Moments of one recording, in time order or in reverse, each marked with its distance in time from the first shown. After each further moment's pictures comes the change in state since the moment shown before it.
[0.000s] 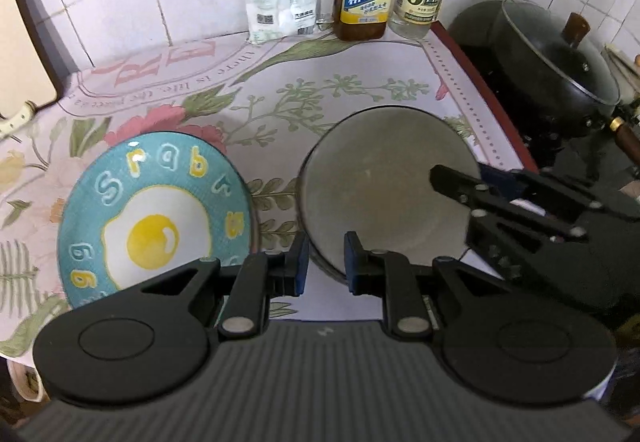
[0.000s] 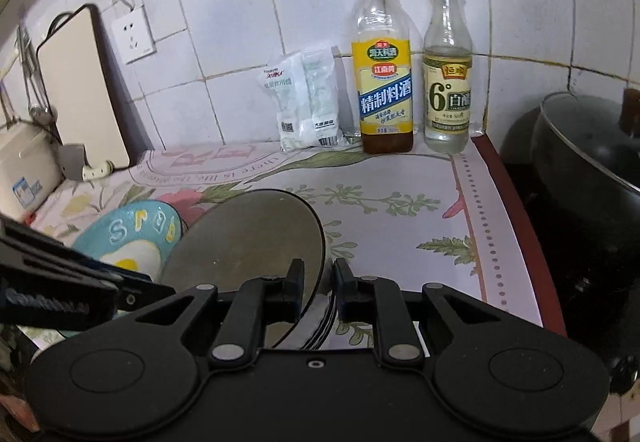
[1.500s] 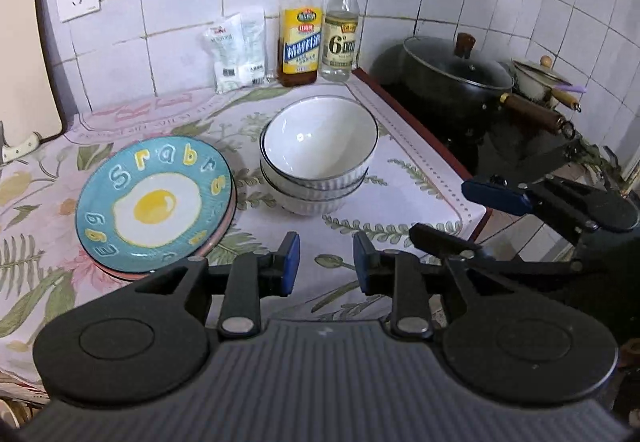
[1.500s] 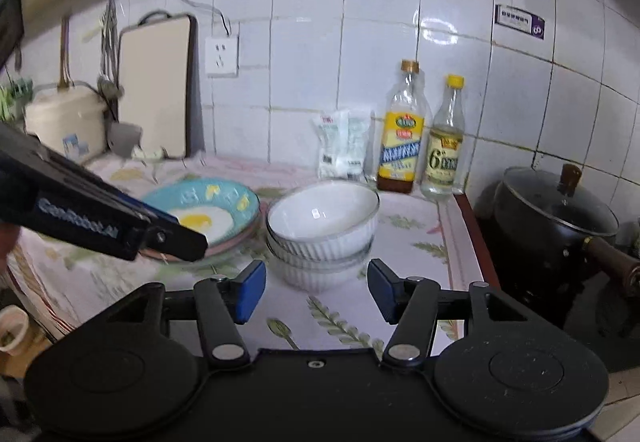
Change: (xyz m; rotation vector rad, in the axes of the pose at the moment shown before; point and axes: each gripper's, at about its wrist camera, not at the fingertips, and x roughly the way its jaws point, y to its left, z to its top) left arm -0.093 0.000 -0.130 0.112 -0.278 -0.145; right arm -0.136 0.065 -0.095 -0.237 -0.183 -0.079
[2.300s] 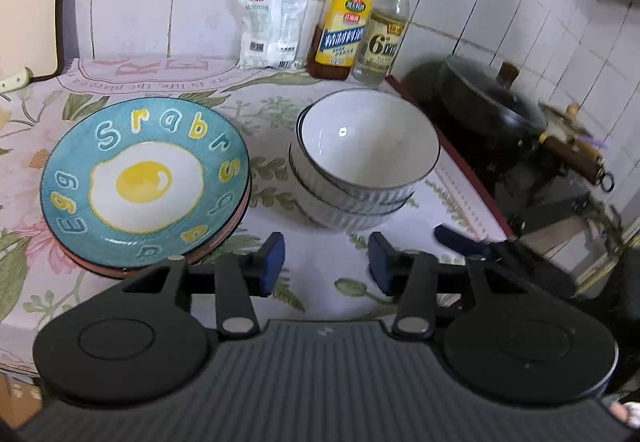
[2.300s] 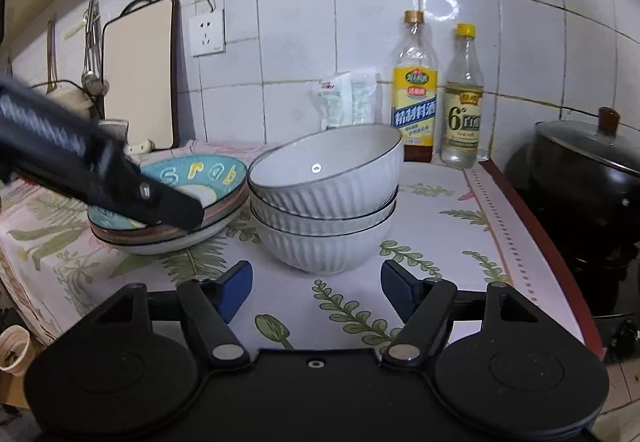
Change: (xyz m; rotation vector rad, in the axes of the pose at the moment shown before) left arm 0.055 0.048 -0.005 -0.204 -0.043 -0.052; right arm 0.088 -0.006 -0.046 0.072 -0.033 0.046
